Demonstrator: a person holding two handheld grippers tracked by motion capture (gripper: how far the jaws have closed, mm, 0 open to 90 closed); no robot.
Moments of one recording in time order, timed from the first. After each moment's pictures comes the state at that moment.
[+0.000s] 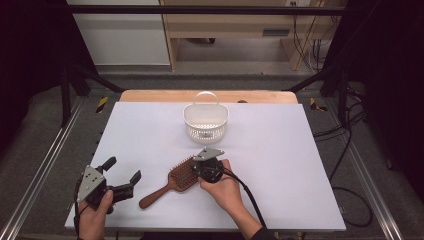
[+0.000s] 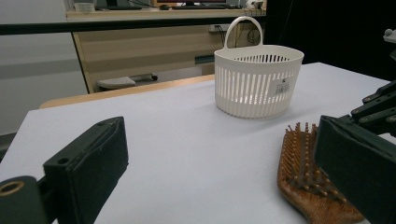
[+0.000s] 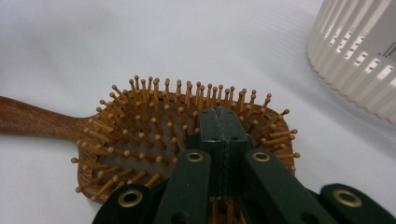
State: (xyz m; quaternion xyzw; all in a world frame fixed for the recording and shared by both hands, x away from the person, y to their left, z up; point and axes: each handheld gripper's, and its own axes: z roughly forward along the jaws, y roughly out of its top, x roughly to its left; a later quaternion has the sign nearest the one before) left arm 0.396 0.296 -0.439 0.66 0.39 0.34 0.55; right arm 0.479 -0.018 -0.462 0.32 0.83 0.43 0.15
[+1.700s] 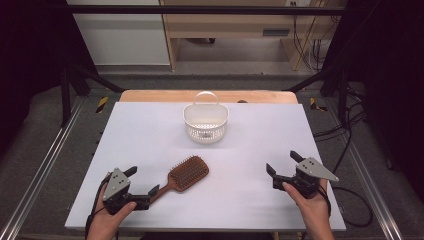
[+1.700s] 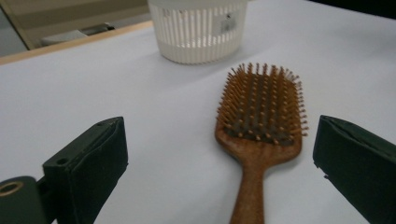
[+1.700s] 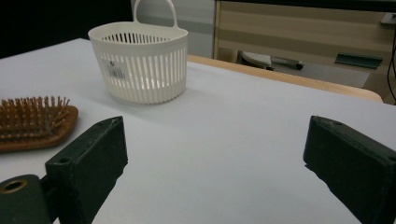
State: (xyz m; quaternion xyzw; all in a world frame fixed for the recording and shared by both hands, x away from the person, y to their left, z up) left arm 0.392 0.249 -0.443 0.77 0.35 0.25 0.47; right arm 0.419 -0.245 -0.435 0.41 0.68 0.51 0.32
